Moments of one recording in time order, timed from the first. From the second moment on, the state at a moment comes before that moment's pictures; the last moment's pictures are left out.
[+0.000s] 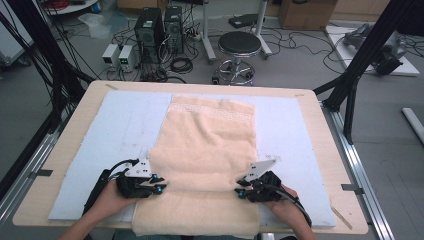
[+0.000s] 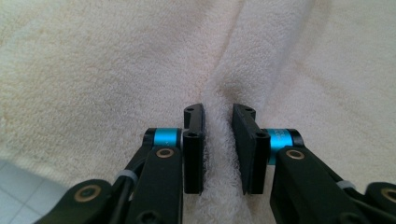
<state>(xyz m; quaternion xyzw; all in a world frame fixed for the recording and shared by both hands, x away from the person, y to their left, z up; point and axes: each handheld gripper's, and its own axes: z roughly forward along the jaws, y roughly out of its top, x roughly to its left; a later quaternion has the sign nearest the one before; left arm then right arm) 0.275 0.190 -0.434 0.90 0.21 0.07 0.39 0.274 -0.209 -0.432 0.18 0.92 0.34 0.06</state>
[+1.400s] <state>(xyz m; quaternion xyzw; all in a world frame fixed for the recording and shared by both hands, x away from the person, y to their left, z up) 0.226 0.199 -0.430 0.91 0.17 0.03 0.38 0.239 -0.218 -0.421 0.14 0.93 0.35 0.03</state>
